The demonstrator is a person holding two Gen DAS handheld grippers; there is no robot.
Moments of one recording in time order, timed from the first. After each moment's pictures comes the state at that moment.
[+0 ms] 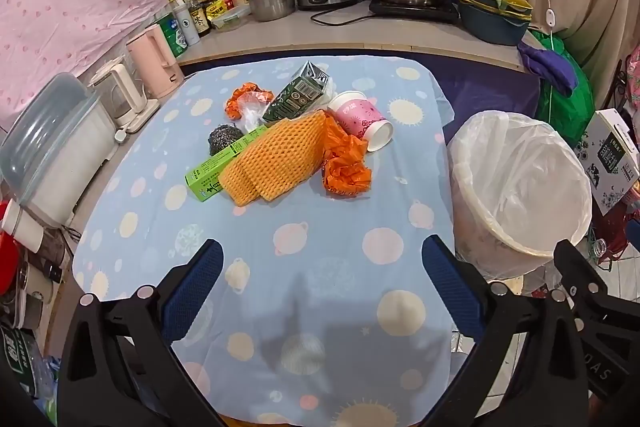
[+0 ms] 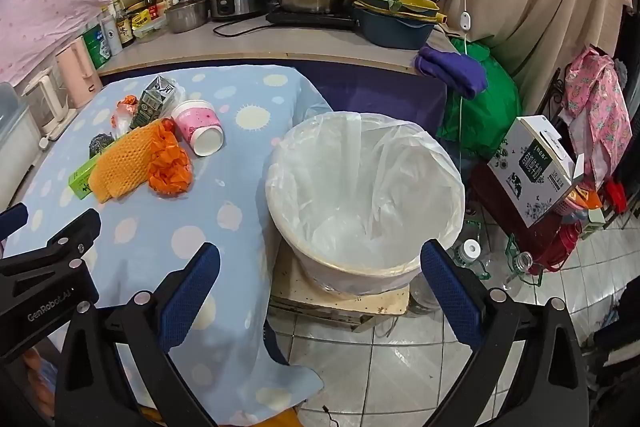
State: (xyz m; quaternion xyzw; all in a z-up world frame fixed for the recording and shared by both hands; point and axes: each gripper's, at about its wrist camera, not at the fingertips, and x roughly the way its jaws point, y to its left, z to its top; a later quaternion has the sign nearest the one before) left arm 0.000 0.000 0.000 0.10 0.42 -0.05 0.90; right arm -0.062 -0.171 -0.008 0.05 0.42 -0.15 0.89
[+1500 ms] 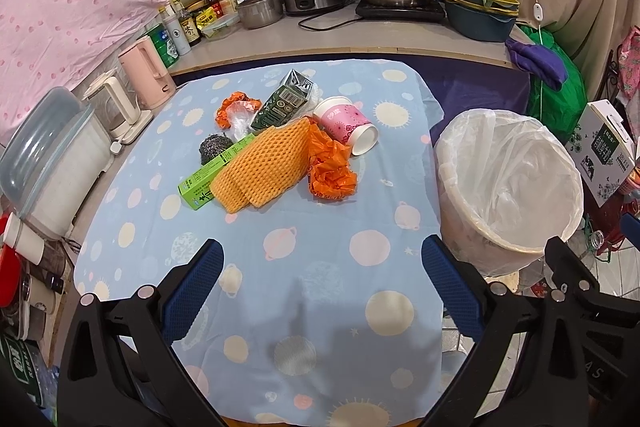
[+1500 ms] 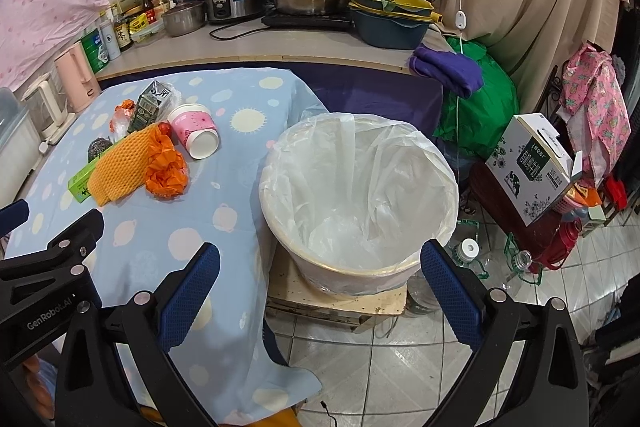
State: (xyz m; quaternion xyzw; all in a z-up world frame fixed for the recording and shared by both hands) left arm -0.005 -0.017 0.010 0.12 0.41 -0.06 0.90; right arm -0.065 -0.179 -0.005 0.06 0.41 -0.15 0.90
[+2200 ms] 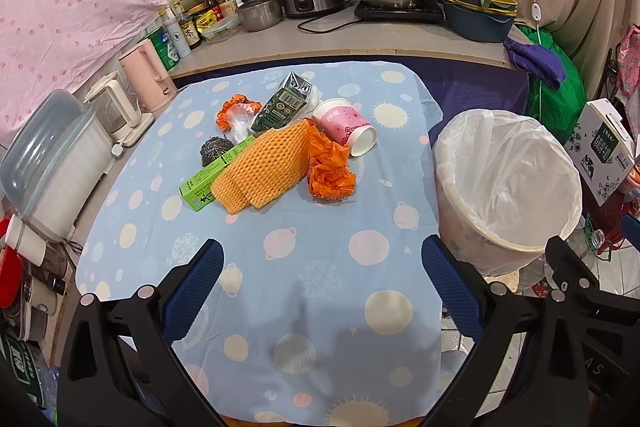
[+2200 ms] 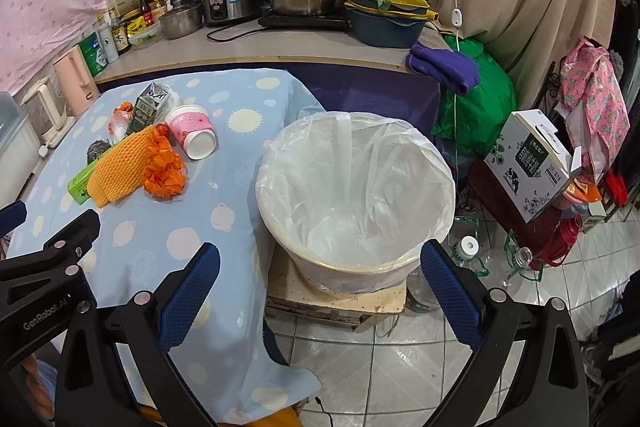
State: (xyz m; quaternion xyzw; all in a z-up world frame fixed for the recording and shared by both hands) left arm -0.006 -0.017 0.010 0.12 0.41 -0.06 0.90; right arm -0.073 -0.187 -0.006 0.07 0.41 -0.15 0.90
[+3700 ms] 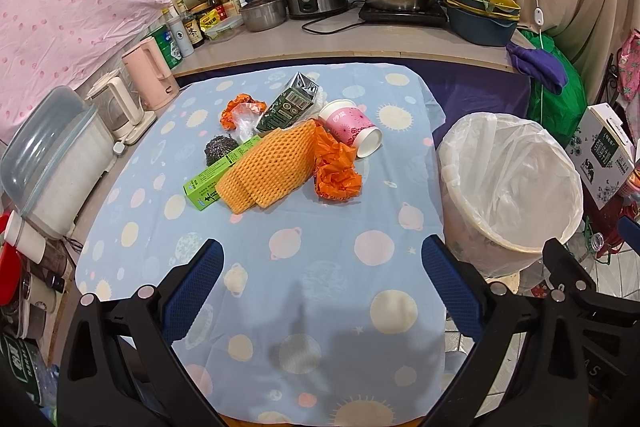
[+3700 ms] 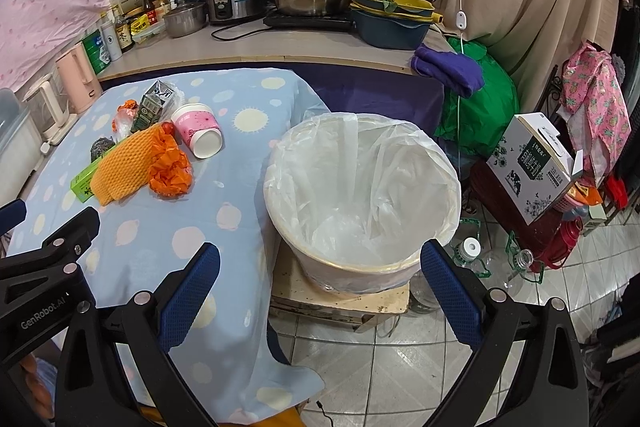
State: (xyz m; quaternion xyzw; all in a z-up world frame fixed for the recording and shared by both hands) left arm -0.007 -0.016 0.011 0.12 0.41 -0.06 0.90; right arm -0.073 -0.177 -0.007 0.06 0.41 -0.15 0.90
